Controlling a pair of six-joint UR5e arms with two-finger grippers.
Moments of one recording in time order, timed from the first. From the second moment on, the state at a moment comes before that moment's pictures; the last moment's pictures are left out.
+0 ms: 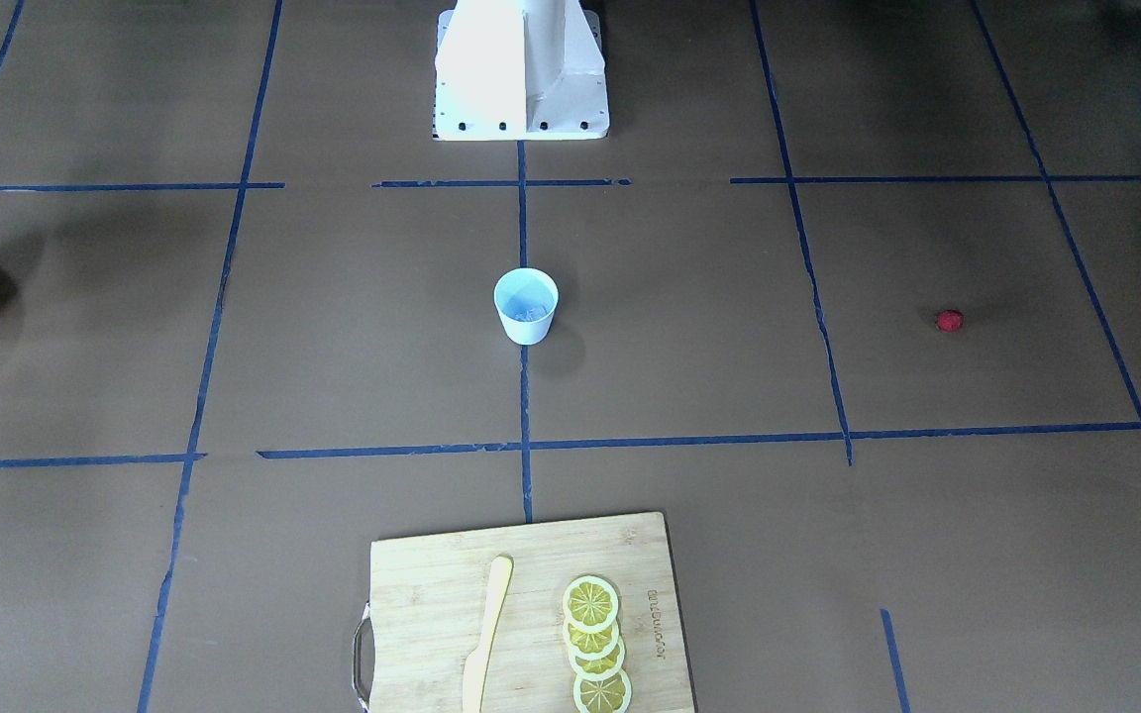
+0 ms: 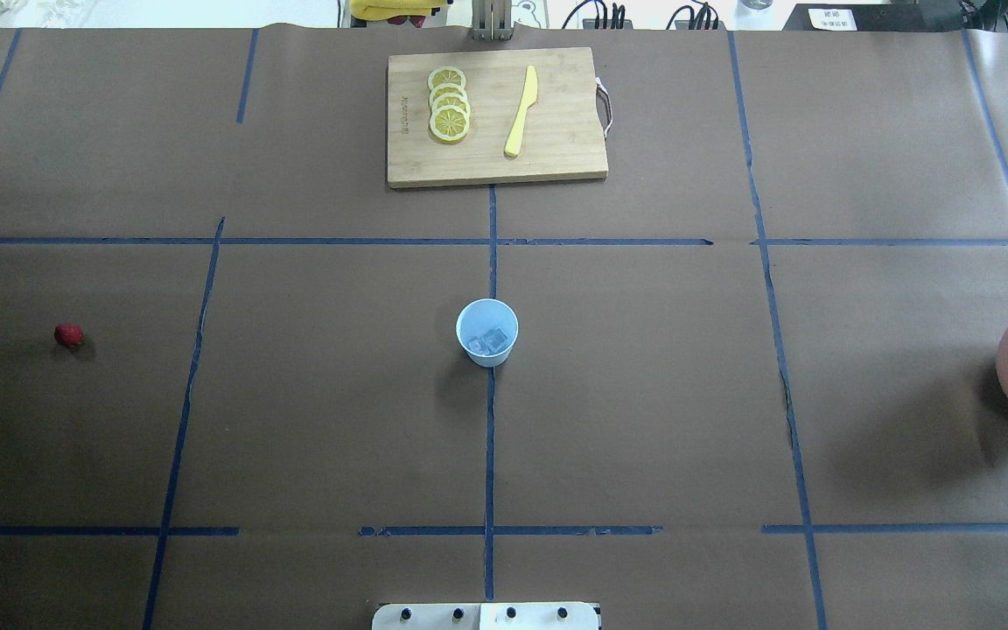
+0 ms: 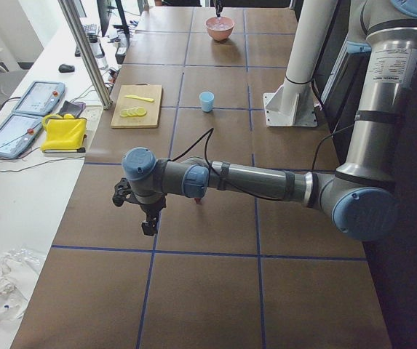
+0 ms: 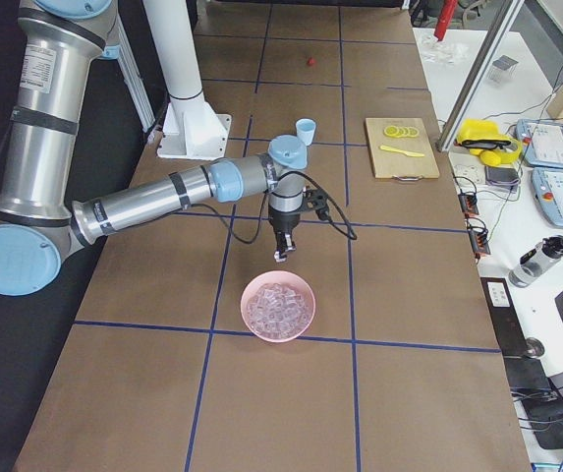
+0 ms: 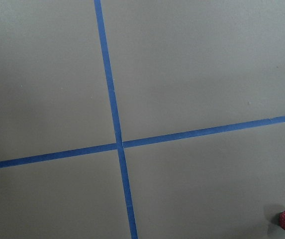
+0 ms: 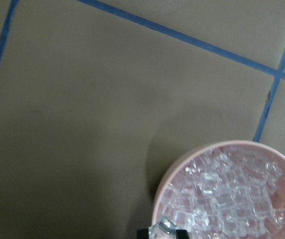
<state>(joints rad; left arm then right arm) -1.49 -1.70 -1.56 -1.58 -2.38 0.02 1.18 -1.71 2.15 -1.72 2.18 0.17</state>
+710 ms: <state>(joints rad) -1.49 -1.70 -1.56 -1.57 -2.38 0.02 0.99 -1.16 2.01 -1.87 2.30 0.63</state>
